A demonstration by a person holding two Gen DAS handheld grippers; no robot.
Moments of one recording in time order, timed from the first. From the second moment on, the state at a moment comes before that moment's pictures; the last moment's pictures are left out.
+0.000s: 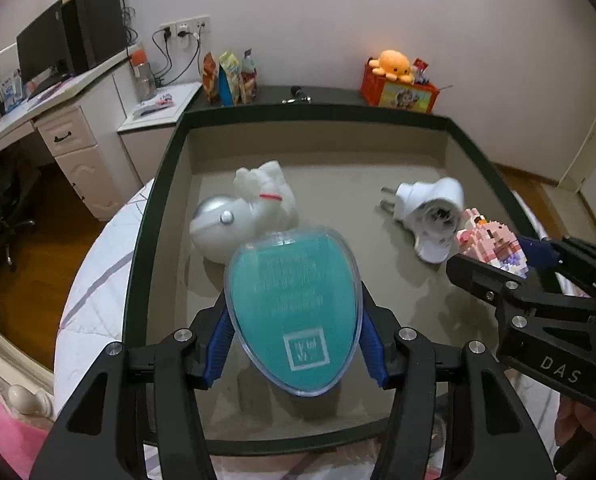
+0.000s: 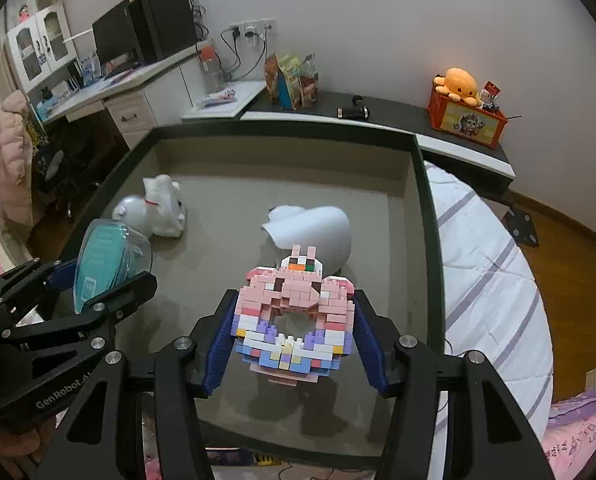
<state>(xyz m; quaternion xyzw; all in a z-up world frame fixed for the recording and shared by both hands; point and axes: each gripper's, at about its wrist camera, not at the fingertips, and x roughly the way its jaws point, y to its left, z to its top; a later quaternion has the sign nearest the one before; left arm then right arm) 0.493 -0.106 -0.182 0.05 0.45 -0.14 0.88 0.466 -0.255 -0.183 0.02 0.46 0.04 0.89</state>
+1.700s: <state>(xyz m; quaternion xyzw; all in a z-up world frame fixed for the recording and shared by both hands) 0.255 -0.029 -0.042 0.01 0.26 -0.09 0.96 0.235 -0.239 -0.040 0.08 0.27 0.02 0.96</state>
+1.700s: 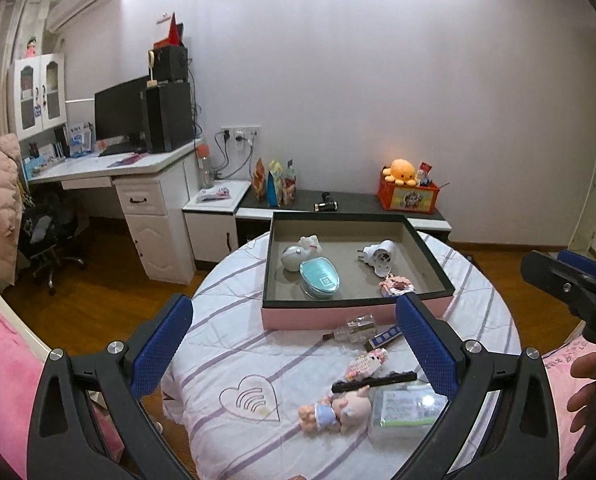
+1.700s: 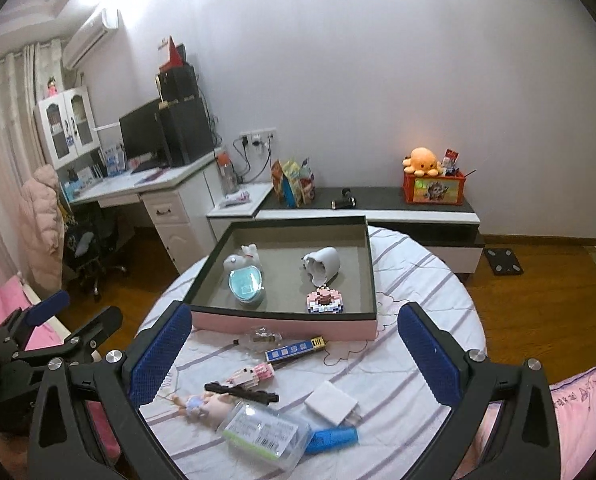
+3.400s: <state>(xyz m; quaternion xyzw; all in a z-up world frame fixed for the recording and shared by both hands) 0.250 -0.039 -0.174 0.02 0.39 -0.10 0.91 0.216 -0.255 -0.132 0.07 0.38 0.00 0.92</state>
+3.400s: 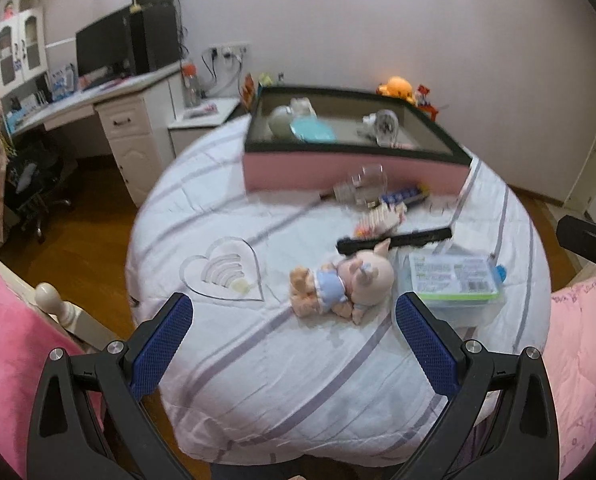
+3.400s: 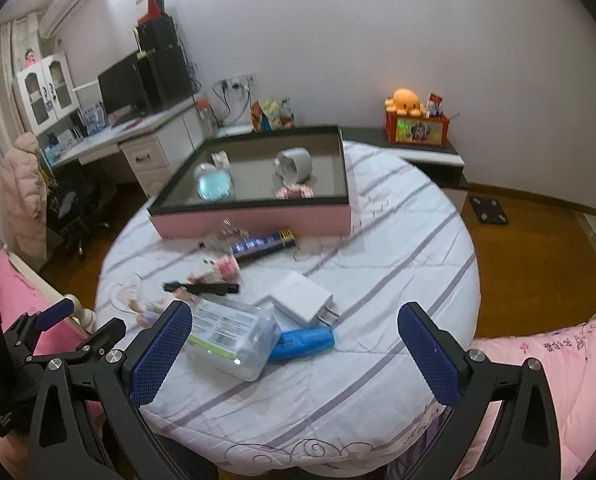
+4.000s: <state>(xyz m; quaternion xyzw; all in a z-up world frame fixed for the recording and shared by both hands) 0.296 -0.069 -0.222 0.01 0.44 -0.12 0.89 0.277 -0.273 -0.190 0.07 0.45 0.00 0.89</state>
